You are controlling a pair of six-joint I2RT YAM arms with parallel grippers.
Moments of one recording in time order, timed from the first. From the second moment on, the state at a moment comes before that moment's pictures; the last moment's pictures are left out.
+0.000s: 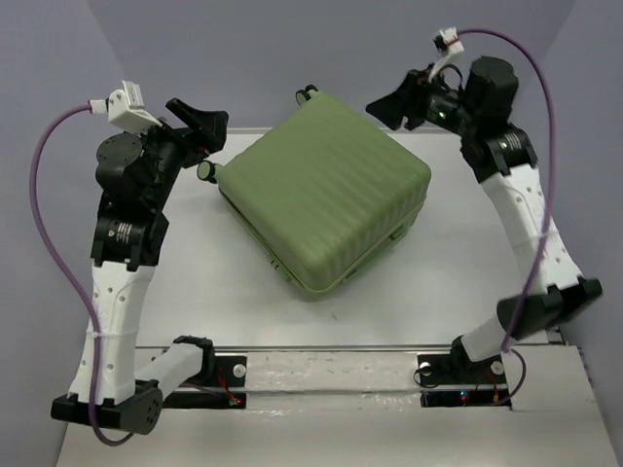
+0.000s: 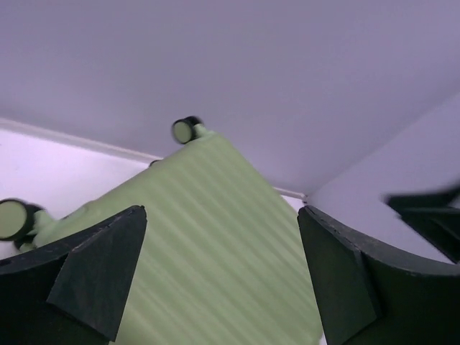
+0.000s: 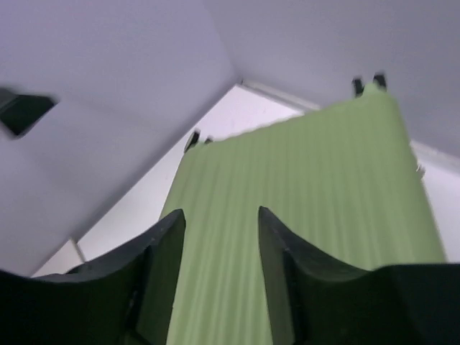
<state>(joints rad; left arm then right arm) -0.21 1.06 1.47 -0.37 0.04 -0.61 0.28 1.62 1.99 -0.47 -0.57 0.31</state>
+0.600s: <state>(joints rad) 0.21 1.52 1.16 -0.16 0.35 -0.77 0.51 0.86 0.85 -0.22 -0.49 0.38</state>
